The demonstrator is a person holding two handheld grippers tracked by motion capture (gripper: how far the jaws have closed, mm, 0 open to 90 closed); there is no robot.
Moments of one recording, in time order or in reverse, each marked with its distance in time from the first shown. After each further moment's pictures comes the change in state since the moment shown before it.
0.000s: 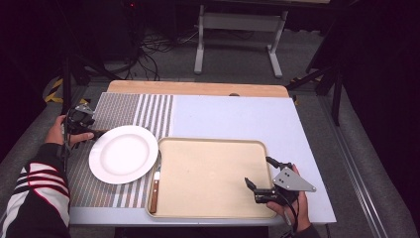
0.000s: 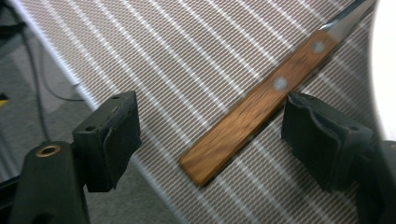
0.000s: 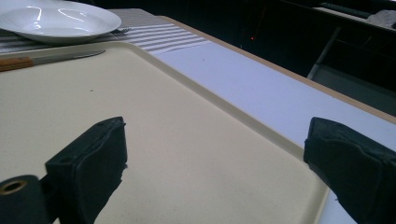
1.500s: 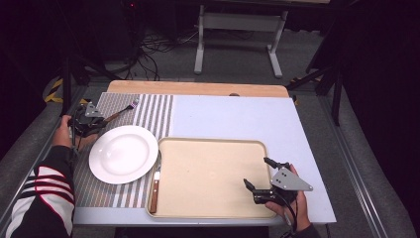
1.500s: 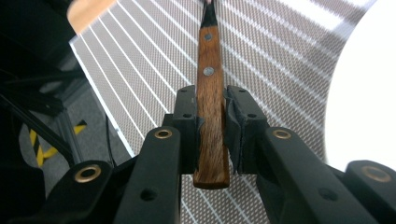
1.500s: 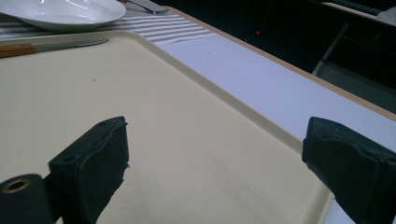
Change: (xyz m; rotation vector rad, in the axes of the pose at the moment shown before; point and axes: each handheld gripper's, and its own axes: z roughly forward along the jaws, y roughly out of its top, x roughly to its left) left arm -0.038 0.012 -0.011 -0.127 0.263 0.102; right arm 0.001 0.000 0.003 0.031 0.017 -0.030
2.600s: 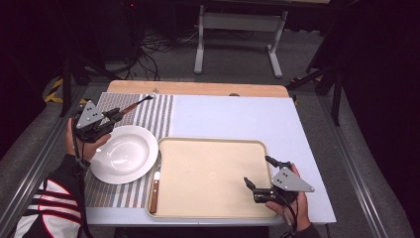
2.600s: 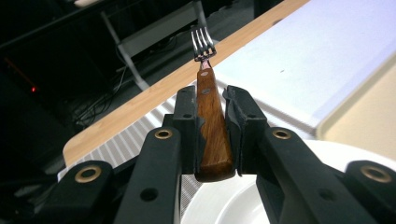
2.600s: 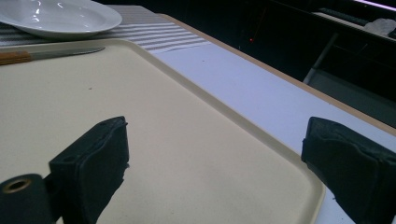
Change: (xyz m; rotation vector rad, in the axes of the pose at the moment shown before) left arm -0.066 0.039 -0.075 -0.472 -0.055 -0.020; right arm 0.001 0.006 -0.003 -0.024 -0.026 -0.015
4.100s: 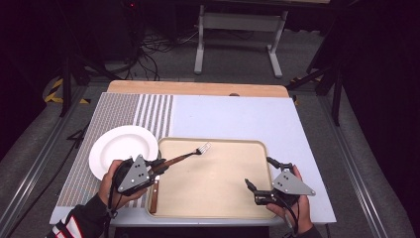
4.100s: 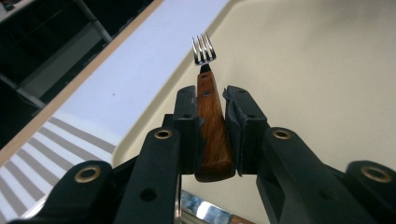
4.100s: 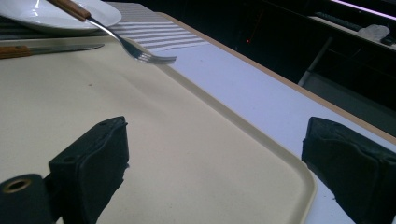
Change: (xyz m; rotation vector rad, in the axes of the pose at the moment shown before) left arm -0.162 0.009 -0.023 0.007 -0.305 0.238; right arm 0.003 0.001 -0.006 0.000 -0.015 -0.030
